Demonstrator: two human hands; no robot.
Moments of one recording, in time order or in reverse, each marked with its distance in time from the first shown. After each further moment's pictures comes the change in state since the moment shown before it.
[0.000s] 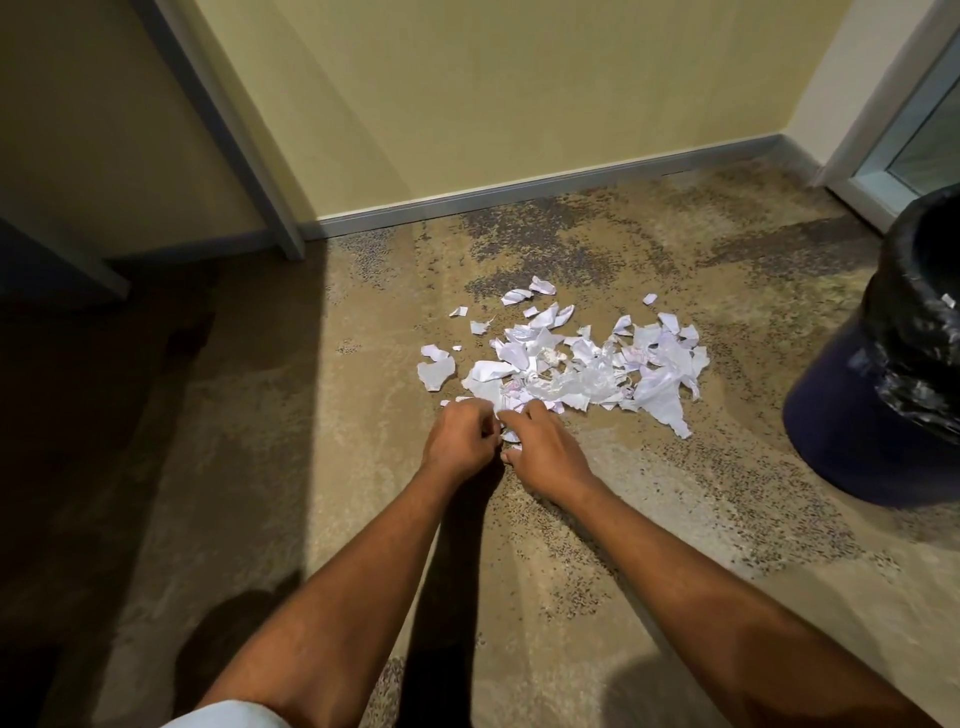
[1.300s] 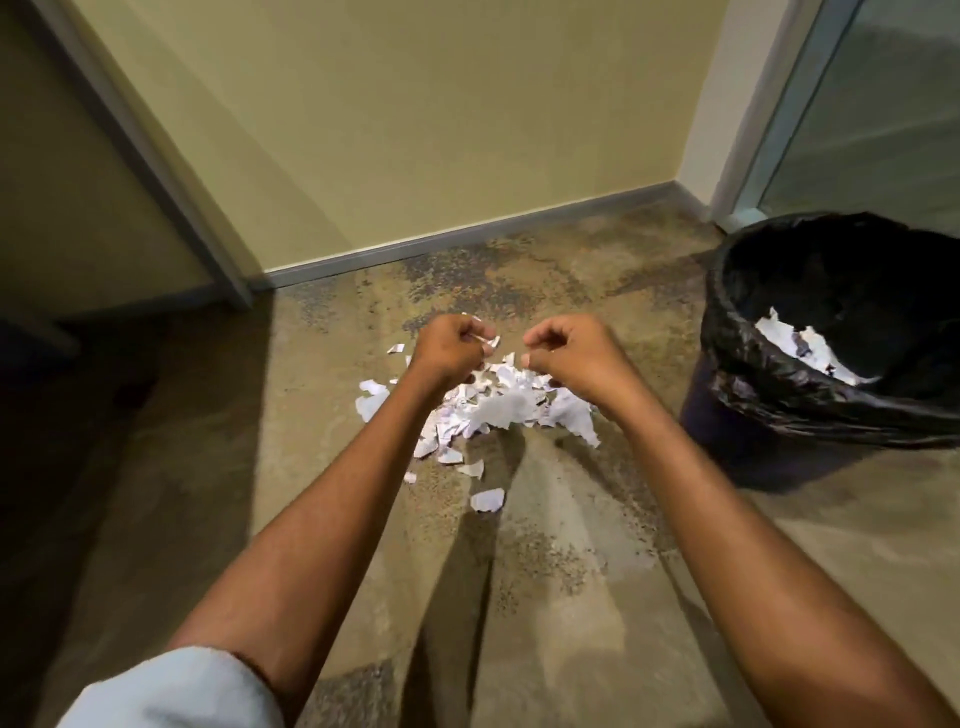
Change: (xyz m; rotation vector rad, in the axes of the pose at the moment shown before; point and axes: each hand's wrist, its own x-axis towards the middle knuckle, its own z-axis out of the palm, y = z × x) left_hand 0.042 0.179 -0.086 -0.513 -0.041 -0.136; right_hand -0.032 0.032 -0.228 0.583 0.222 0.112
